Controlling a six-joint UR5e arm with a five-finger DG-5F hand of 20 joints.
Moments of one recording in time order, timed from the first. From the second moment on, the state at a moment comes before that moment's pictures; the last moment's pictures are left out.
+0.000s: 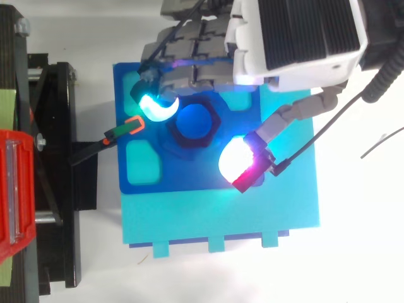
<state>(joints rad) -0.05 -2.24 -1.05 -3.23 -1.79 -1.35</state>
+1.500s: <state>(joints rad) 0.02 -2.24 -1.00 -3.22 -1.70 -1.35</state>
